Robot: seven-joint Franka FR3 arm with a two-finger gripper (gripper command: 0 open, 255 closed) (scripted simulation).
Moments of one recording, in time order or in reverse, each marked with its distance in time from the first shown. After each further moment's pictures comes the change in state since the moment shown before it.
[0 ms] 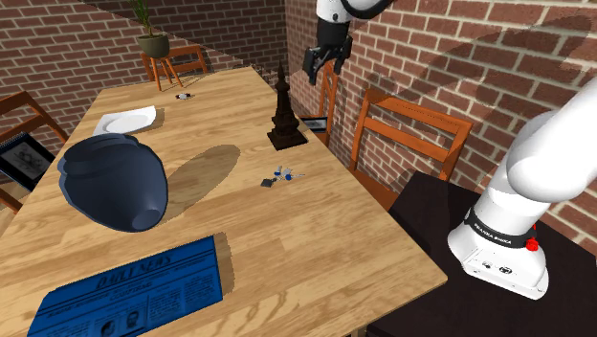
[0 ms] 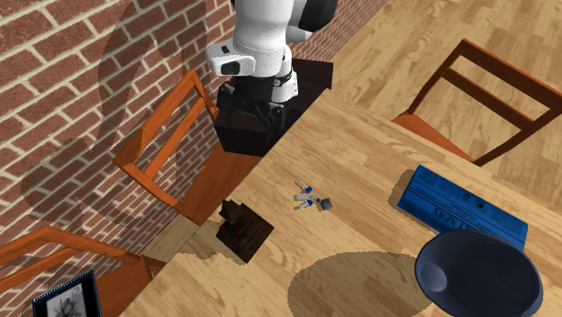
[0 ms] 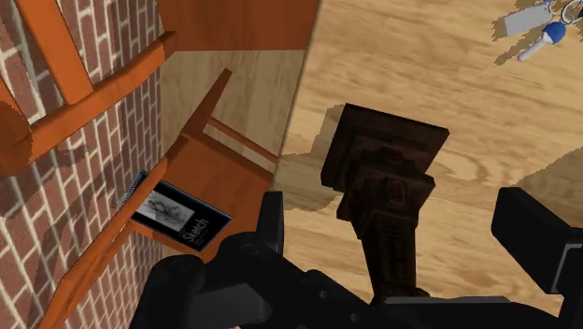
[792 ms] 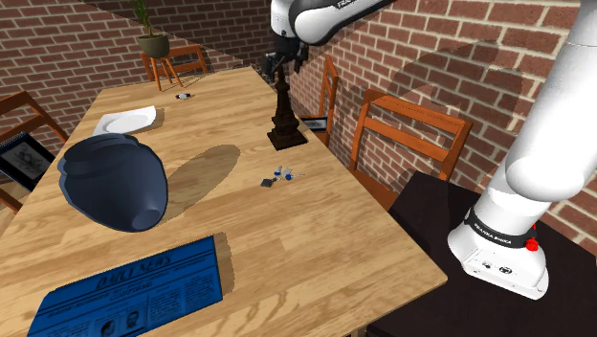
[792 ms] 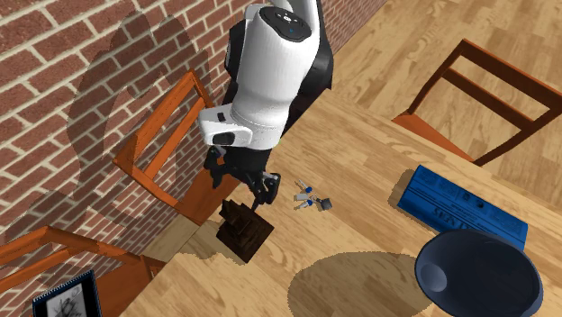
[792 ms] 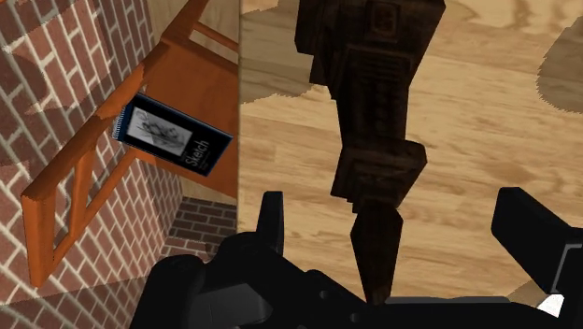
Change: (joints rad) arm -0.023 0.399 0.056 0.332 -0.262 0.169 0.265
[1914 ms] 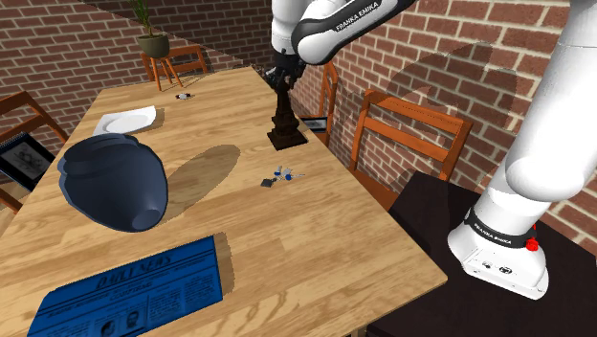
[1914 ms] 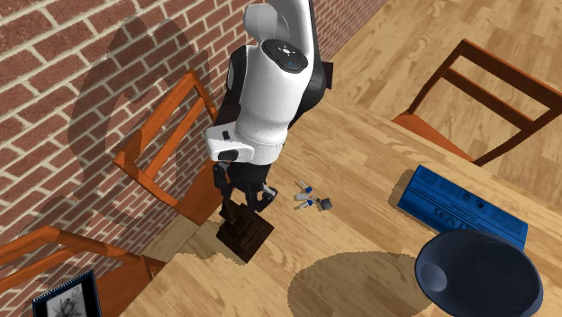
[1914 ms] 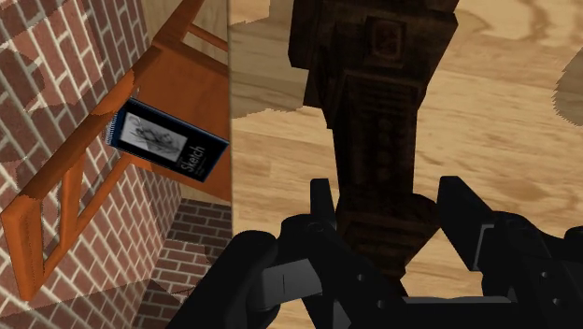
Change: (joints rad) arm 0.001 0.041 -0.009 -0.053 -0.054 0.095 0.060
